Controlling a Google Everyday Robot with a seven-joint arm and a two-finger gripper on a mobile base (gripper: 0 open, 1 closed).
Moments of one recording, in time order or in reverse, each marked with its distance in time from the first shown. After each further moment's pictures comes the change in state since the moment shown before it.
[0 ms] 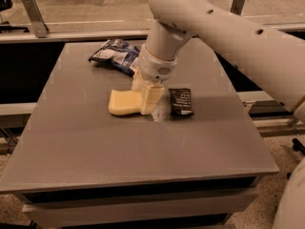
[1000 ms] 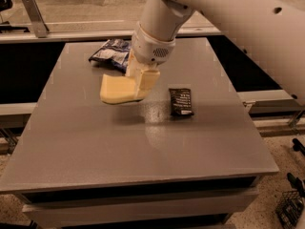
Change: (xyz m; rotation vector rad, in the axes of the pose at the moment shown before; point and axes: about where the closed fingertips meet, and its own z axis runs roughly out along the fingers) arm -0.035 -0.003 -0.051 0.068 -0.002 -0.019
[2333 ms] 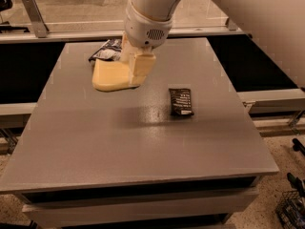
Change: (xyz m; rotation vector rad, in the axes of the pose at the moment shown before) arm -0.026 -0.005 -0.044 0.072 0.054 -0.007
